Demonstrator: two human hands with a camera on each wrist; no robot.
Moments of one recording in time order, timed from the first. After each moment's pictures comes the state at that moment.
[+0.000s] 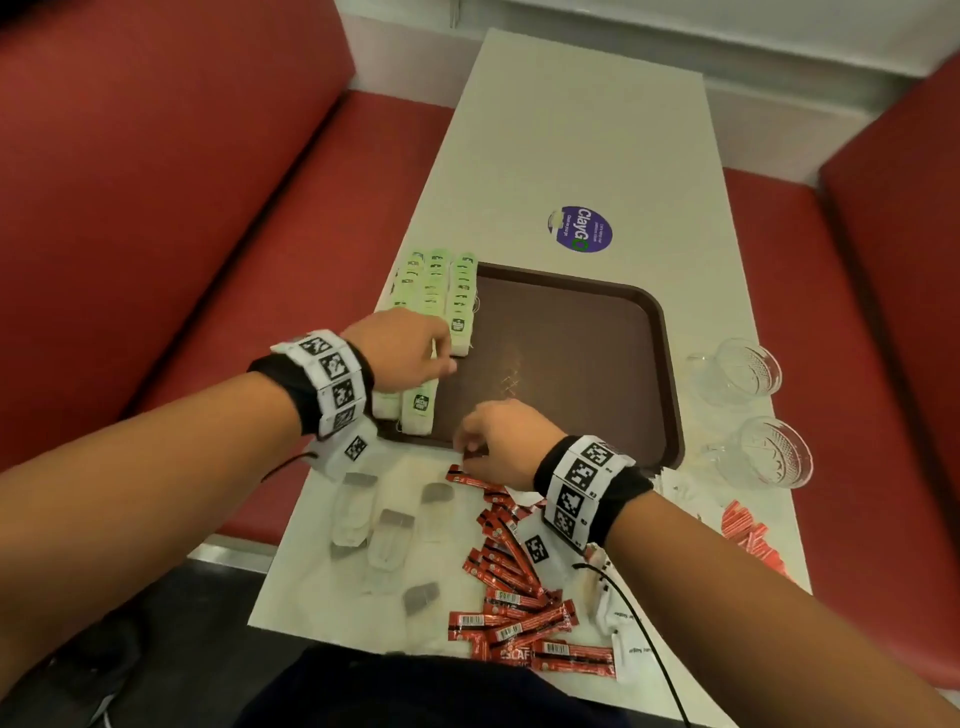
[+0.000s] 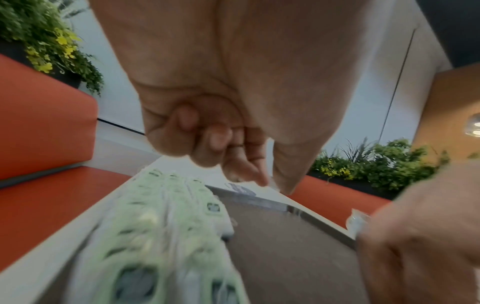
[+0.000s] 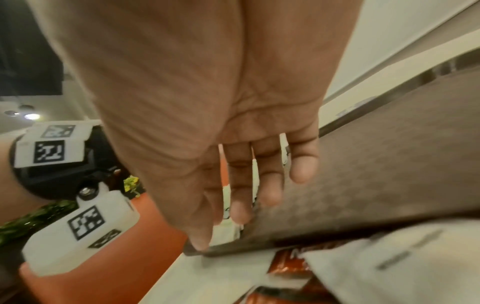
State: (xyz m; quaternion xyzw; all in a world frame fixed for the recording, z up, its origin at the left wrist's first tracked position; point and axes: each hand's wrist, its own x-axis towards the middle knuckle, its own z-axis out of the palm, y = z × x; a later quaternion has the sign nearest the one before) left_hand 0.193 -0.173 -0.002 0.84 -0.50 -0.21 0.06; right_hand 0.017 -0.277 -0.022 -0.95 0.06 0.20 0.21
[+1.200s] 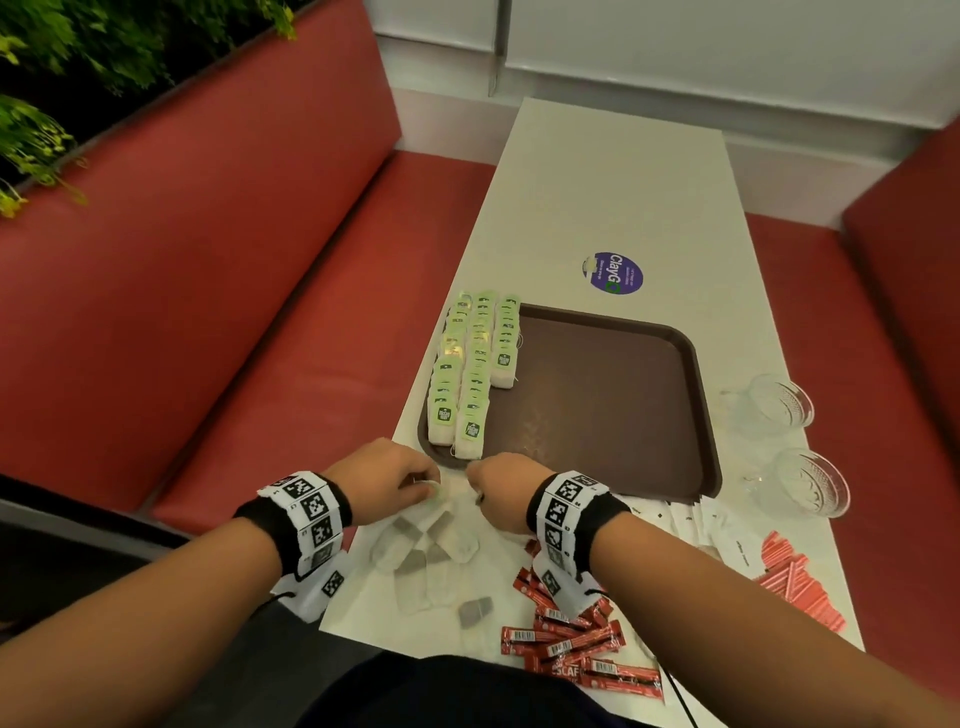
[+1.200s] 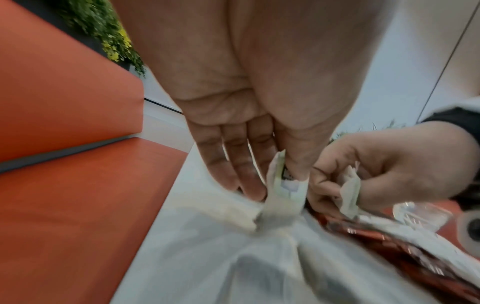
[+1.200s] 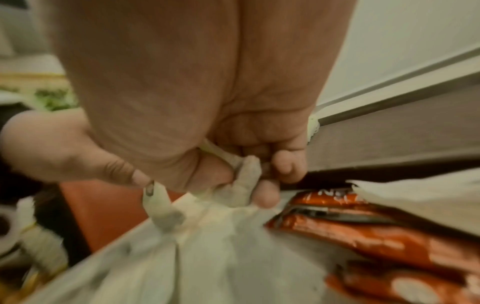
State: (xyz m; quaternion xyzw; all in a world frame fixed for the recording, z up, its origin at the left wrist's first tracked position) left_hand 0.162 -0.042 -0.055 0.81 -0.50 -0.27 0.13; right_hand 0.038 -0.220 -0.041 -0.95 0.04 0.29 0.14
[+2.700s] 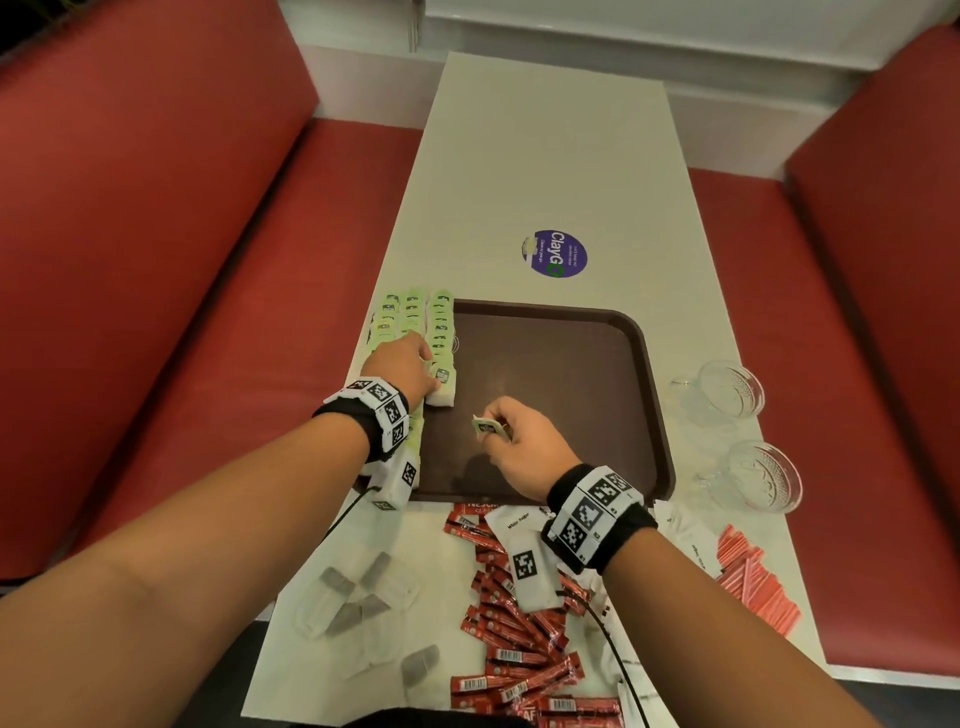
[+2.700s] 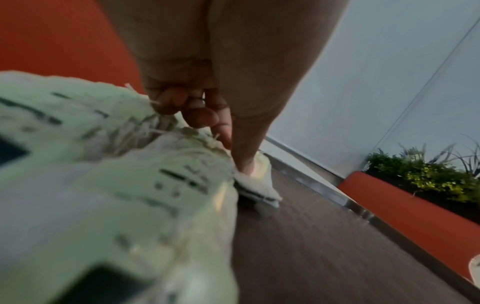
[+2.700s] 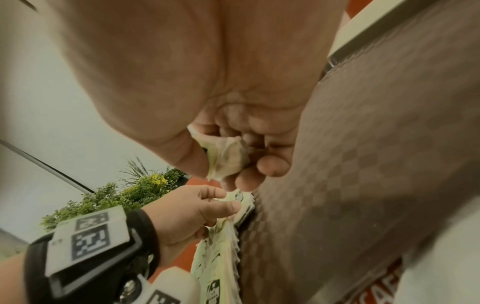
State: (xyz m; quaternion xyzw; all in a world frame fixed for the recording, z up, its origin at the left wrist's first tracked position) left_hand 0.226 -0.237 -0.069 0.92 -0.28 -0.21 0.19; right_hand 0.023 -0.311 -0.029 -0.84 0.28 0.01 0.46
